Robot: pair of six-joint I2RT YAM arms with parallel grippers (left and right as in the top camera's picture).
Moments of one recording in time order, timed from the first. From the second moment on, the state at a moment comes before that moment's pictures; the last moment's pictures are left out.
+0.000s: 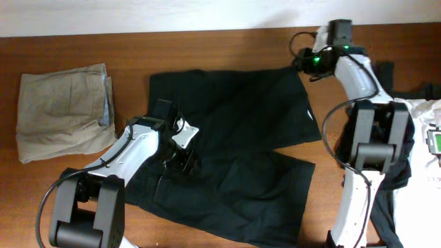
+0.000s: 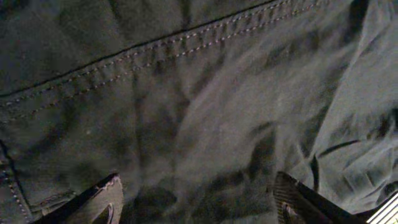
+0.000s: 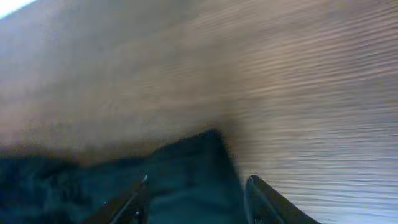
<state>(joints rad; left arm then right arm) -0.26 1.75 1.03 -0.85 0.39 0.20 -0.07 2.36 1.92 -0.61 -0.33 0.19</state>
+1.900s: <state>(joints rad) 0.00 2.35 1.79 -0.52 0.13 -0.02 -0.03 2.04 1.49 -0.81 -0.30 0.18</state>
